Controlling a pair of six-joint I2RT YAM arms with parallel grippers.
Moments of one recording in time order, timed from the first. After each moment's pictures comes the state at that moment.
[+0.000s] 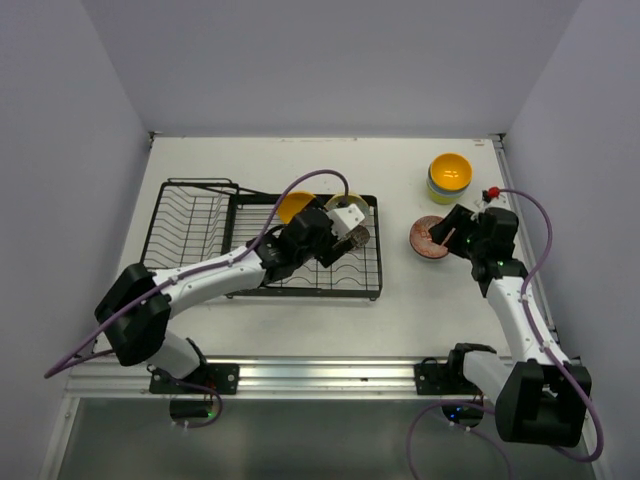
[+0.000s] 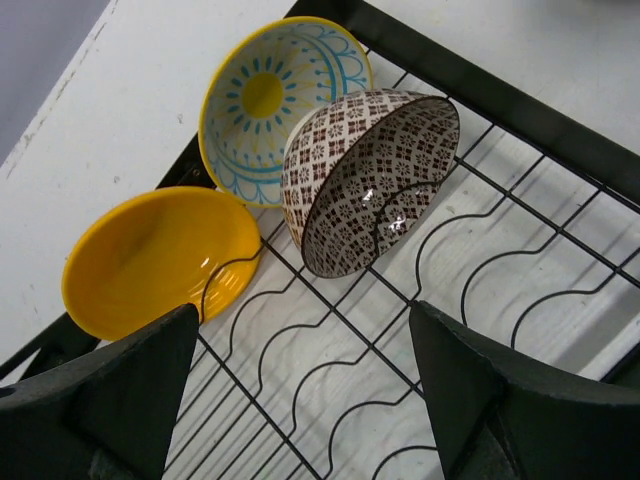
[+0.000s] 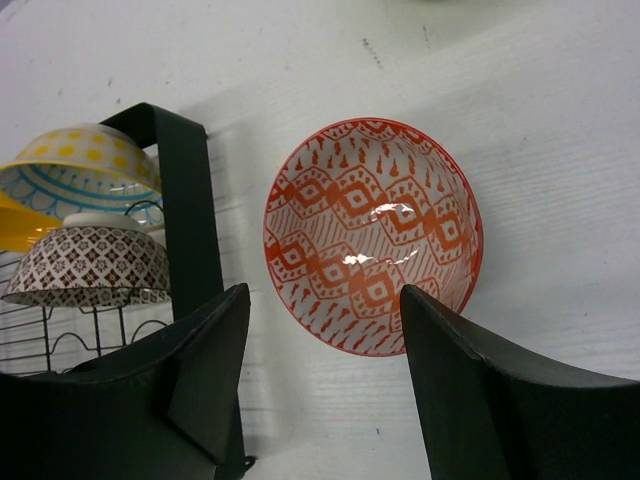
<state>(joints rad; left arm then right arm) -0.89 1.50 1.00 -0.07 -0.27 0.25 -0.09 1.02 0.63 -0.19 -0.19 0.45</state>
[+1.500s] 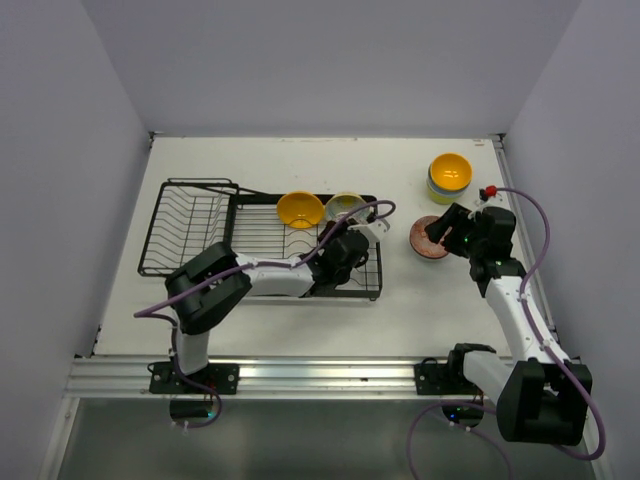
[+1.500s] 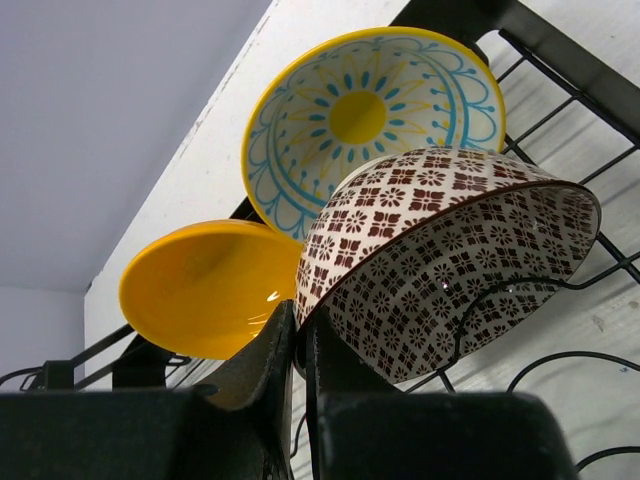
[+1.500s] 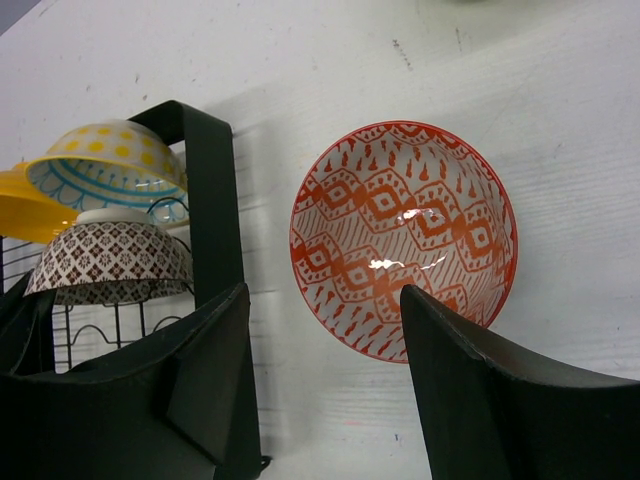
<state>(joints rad) -1.02 1.89 1.08 0.35 -0.82 0.46 -0.07 1.02 0.63 -0.15 -0.22 0.47</state>
